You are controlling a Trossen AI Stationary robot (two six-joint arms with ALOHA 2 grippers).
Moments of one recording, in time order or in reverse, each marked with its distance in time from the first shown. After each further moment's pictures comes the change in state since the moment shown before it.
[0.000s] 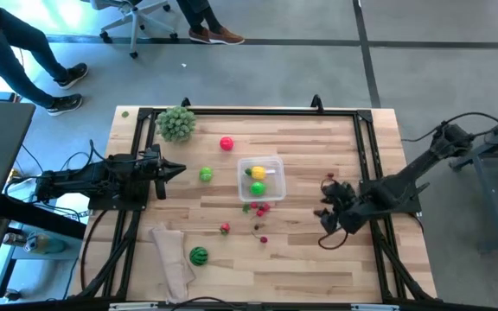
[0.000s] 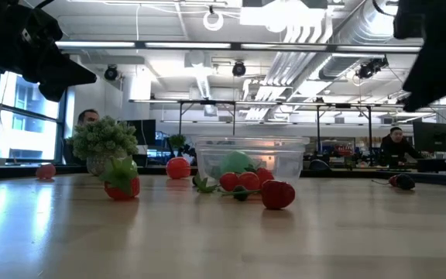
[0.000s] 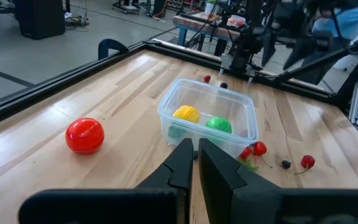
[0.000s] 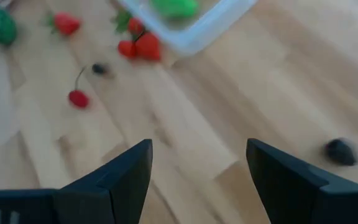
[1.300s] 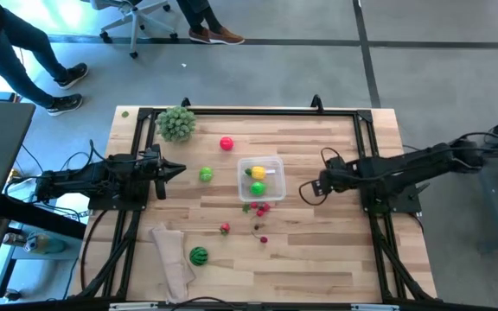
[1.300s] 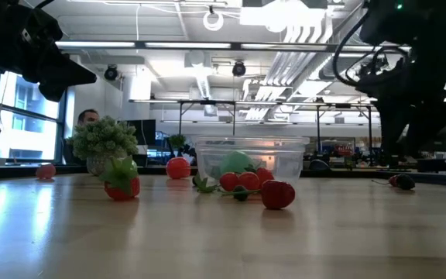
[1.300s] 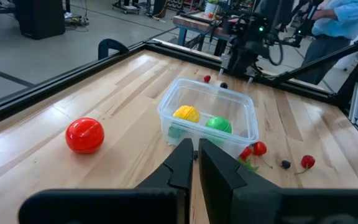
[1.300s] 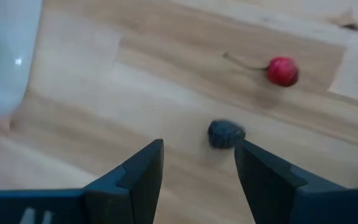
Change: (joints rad) left arm 0.000 0.000 0.000 0.000 0.000 0.000; right arm -0.575 0.020 -0.065 -0.151 -0.294 0.124
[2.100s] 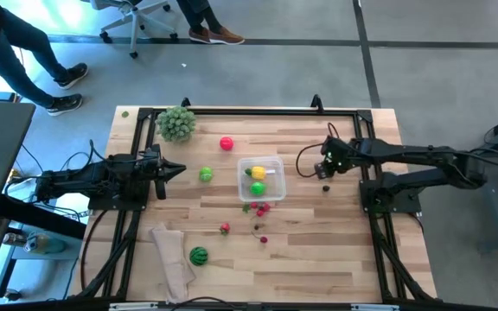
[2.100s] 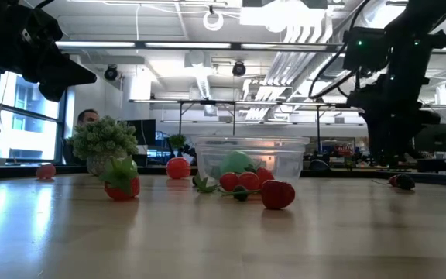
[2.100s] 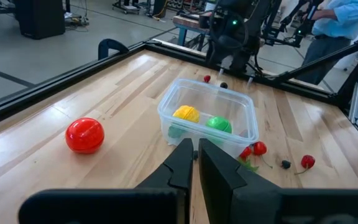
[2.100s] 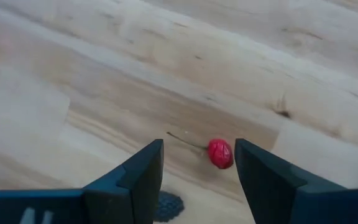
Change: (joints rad) left arm 0.000 0.000 0.000 0.000 0.000 0.000; right arm -0.441 0.001 0.000 0.026 -0.129 -0.546
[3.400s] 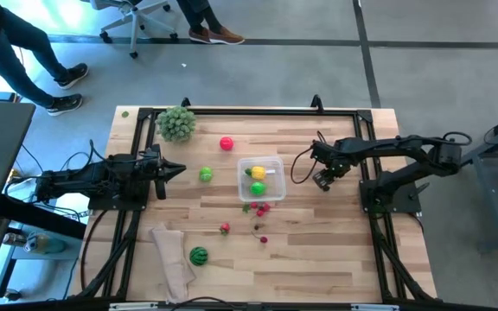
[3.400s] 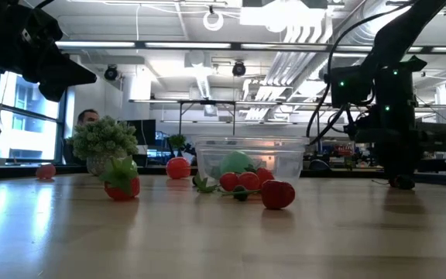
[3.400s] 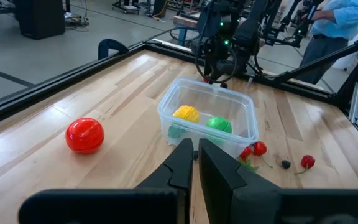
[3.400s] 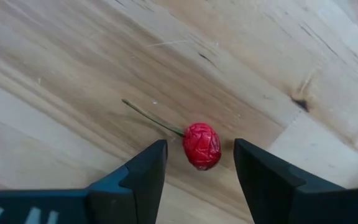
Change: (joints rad) left arm 0.000 0.000 0.000 0.000 0.000 0.000; right arm -0.043 0.307 0.002 0.032 -0.052 -0.229
